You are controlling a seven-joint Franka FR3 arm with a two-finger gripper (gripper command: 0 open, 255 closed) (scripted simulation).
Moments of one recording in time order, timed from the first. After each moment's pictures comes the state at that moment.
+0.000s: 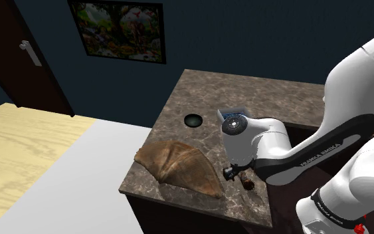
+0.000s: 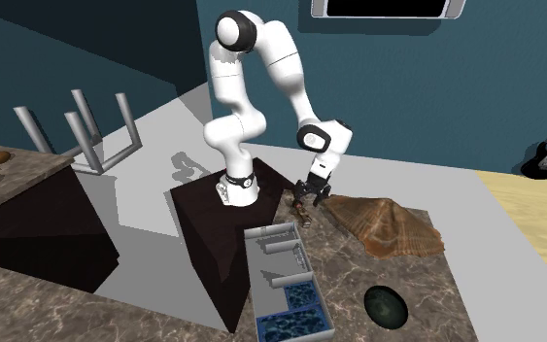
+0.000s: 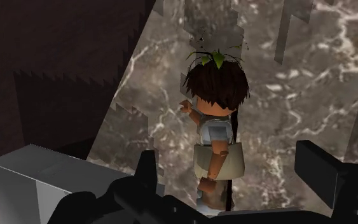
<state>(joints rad) 0.01 -0.15 0.58 -2.80 -0.22 2.39 1.06</state>
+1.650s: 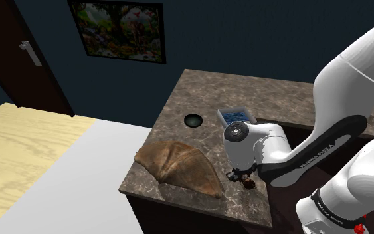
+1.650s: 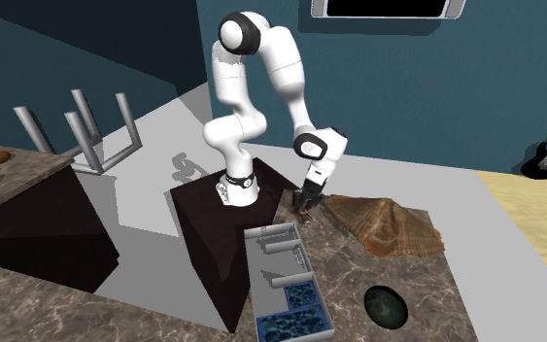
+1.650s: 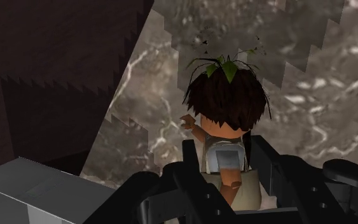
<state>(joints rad) -0.03 -0.07 0.59 -2.83 -0.33 2.47 1.14</state>
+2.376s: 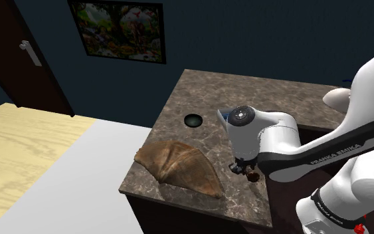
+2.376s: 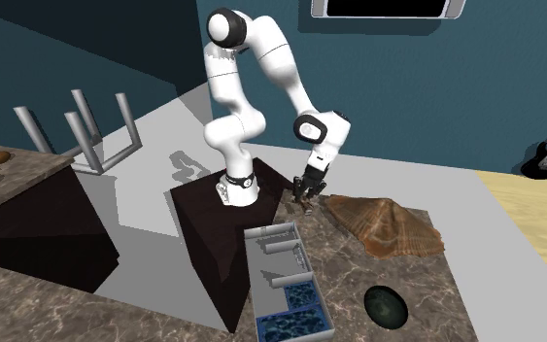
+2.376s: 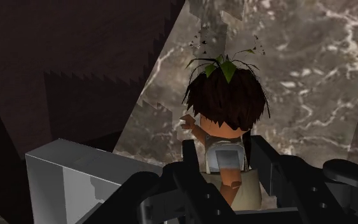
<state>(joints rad) 0.05 -0.30 0.55 -2.83 -0.11 2.29 0.95</state>
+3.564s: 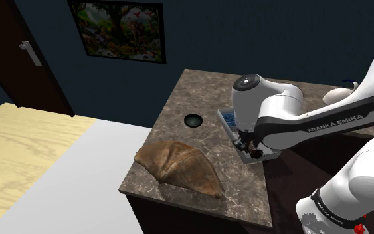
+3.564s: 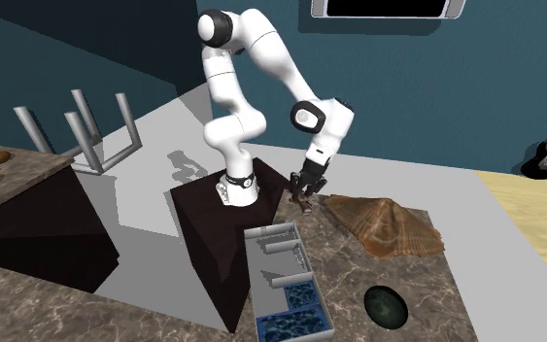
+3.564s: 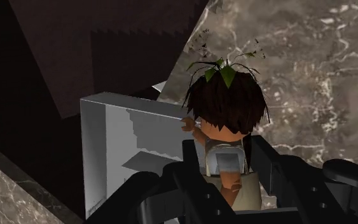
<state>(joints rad) -0.01 -0.42 0.41 -2.76 -0.15 2.14 0.76</state>
